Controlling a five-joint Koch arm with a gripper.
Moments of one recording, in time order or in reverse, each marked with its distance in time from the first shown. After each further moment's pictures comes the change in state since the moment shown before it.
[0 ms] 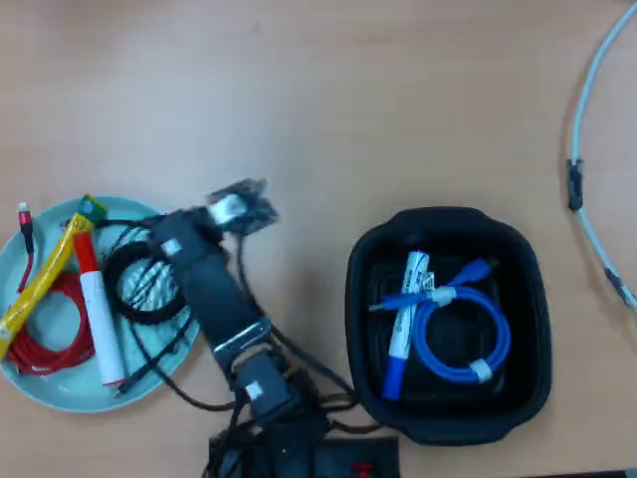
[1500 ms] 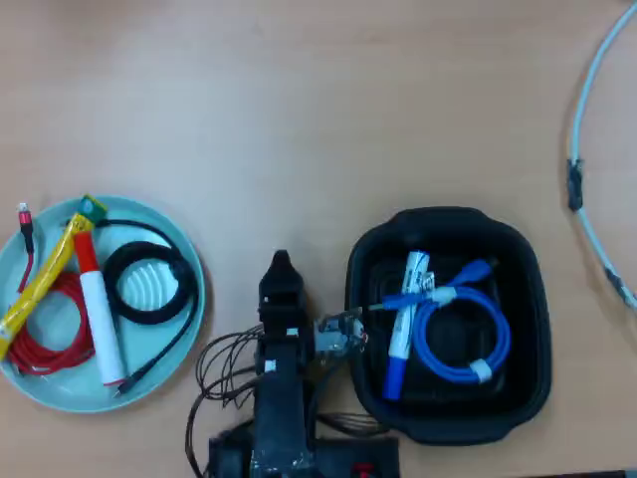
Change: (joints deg) arm 27.8 42.4 82.7 -63.9 15.7
